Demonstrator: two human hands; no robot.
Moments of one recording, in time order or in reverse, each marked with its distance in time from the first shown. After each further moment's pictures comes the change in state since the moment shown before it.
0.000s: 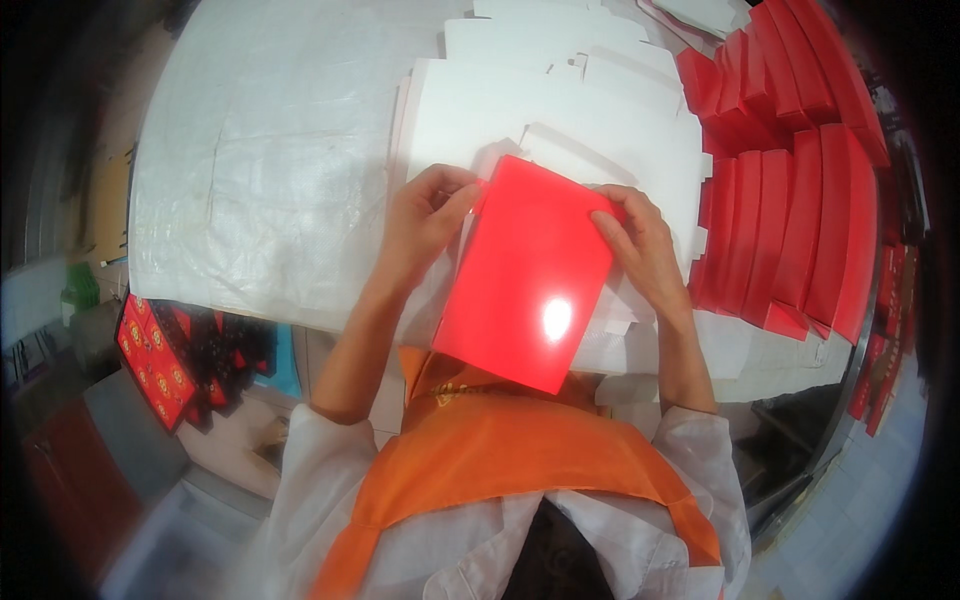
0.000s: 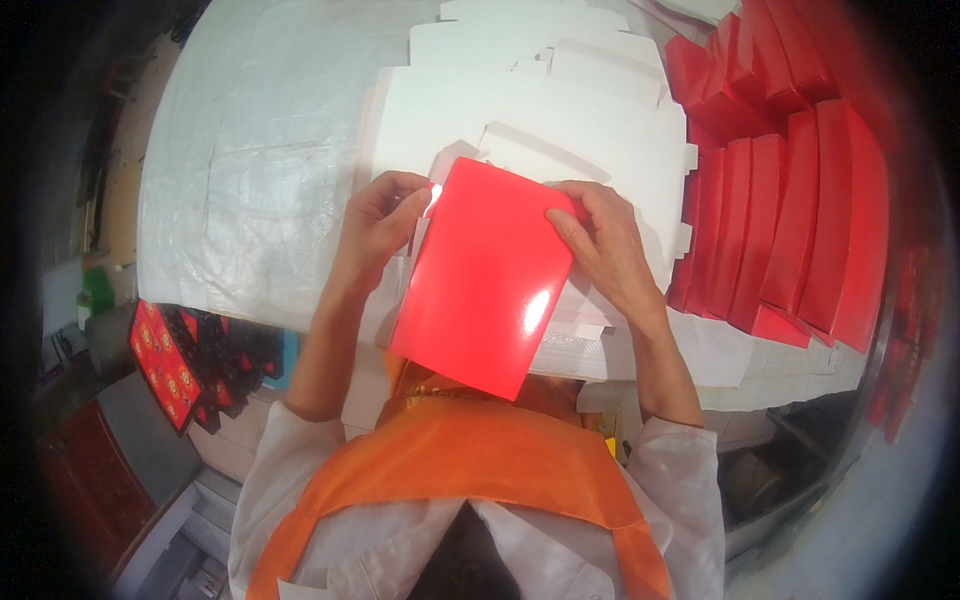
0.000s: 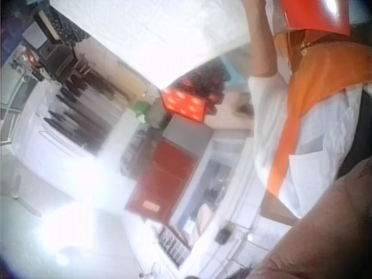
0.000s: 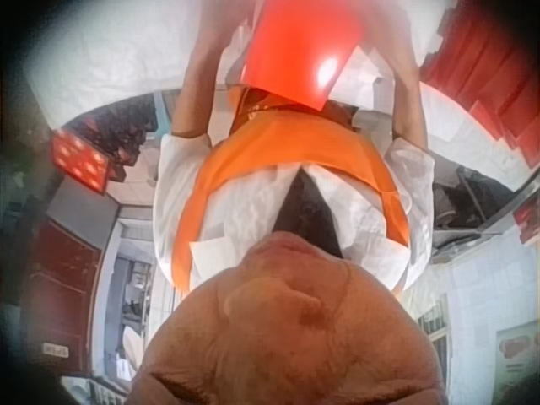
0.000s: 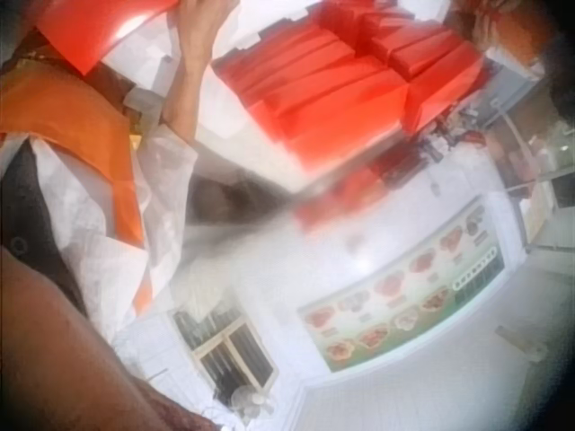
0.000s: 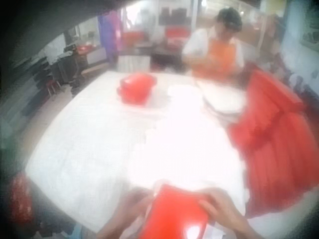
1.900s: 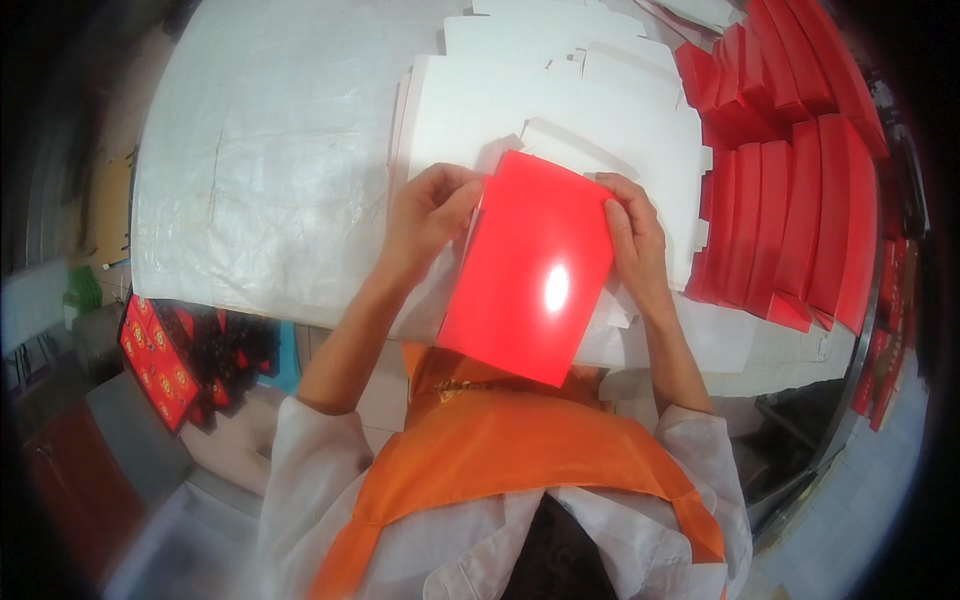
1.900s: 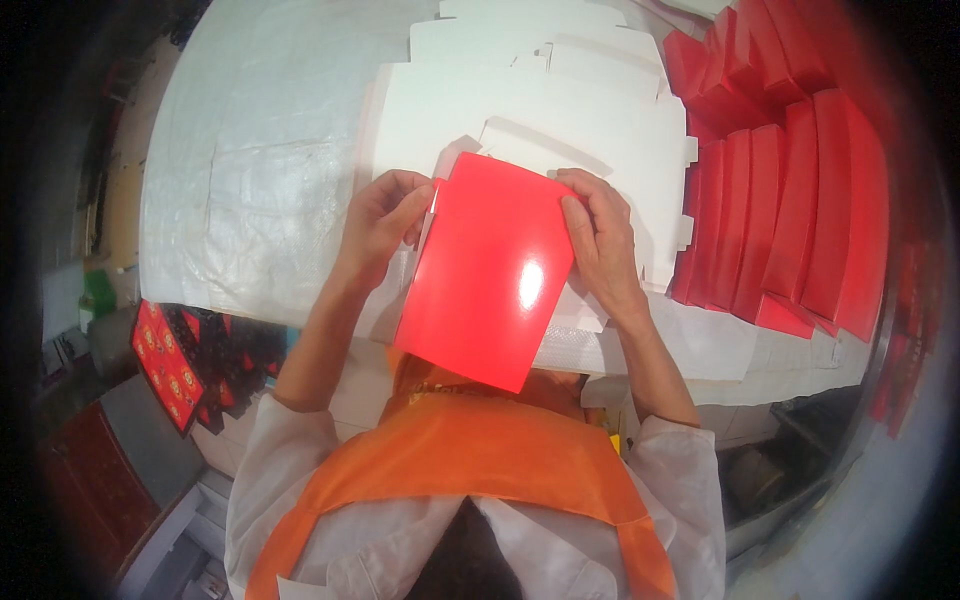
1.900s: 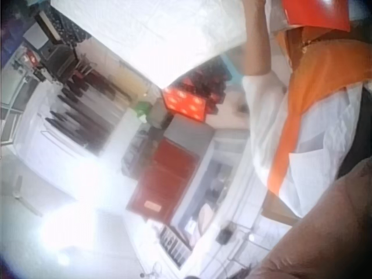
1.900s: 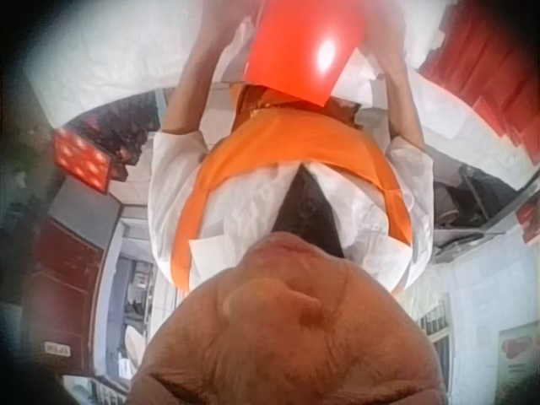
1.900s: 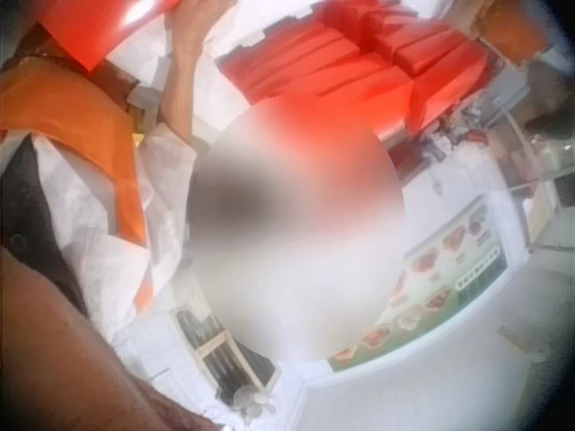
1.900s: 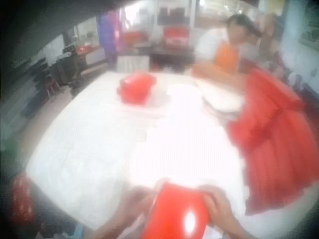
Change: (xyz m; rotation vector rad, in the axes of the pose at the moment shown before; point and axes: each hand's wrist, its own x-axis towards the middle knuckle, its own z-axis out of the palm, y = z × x) left_hand -0.002 0.003 0.002 -0.068 -0.028 -0.039; right_hand -0.010 0.016 0.023 0.160 0.208 -0.003
